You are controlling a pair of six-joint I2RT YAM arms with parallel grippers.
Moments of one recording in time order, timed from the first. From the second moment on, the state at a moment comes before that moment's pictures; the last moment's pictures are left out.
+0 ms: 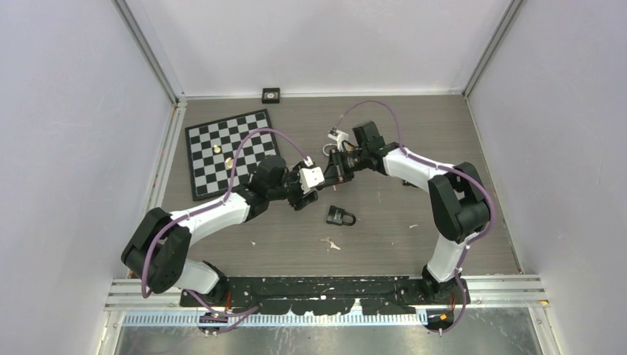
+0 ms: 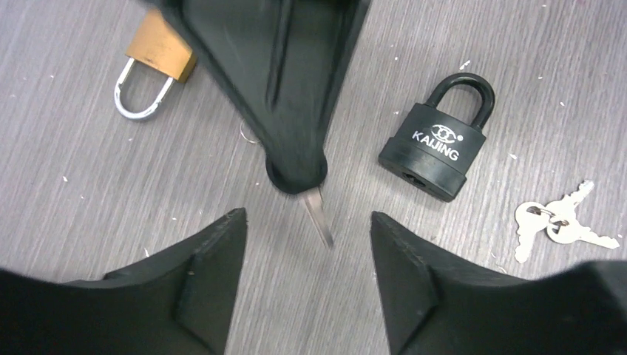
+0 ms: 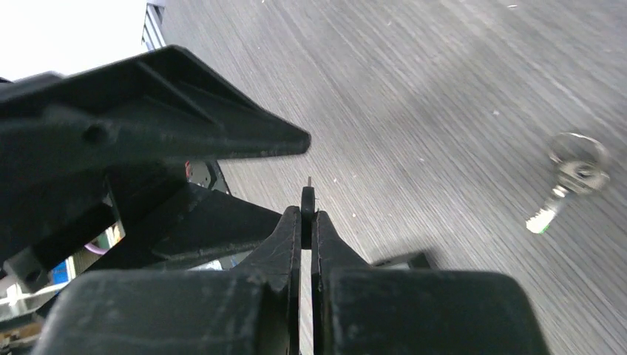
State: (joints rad) left arm -0.64 1.41 0.73 0.16 0.43 0.51; right arm 0.48 1.81 1.18 -0.21 -0.85 0.32
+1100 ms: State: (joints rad) left arm -0.63 1.51 1.00 0.00 0.67 0.31; right arm 0.33 1.49 1.01 -0.16 -0.88 0.25
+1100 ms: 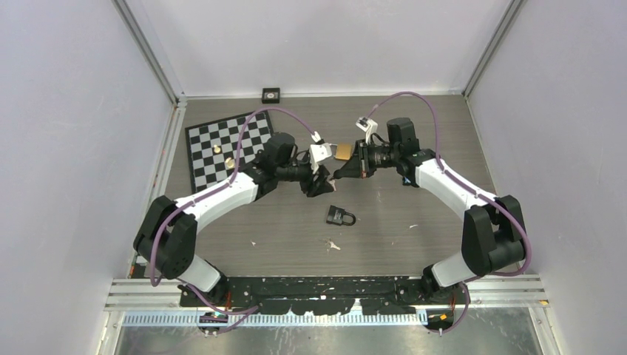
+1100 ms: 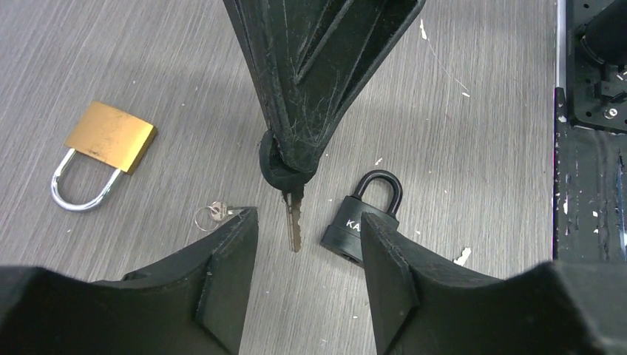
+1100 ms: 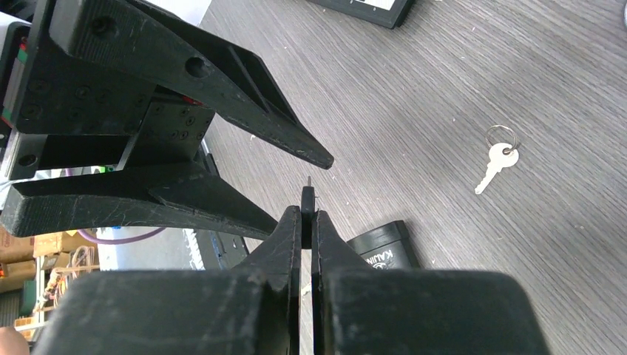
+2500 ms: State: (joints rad) left arm -0.73 1.61 1.10 -0.01 0.52 0.40; right arm 0.28 1.40 0.95 -0.13 -0.88 0.24
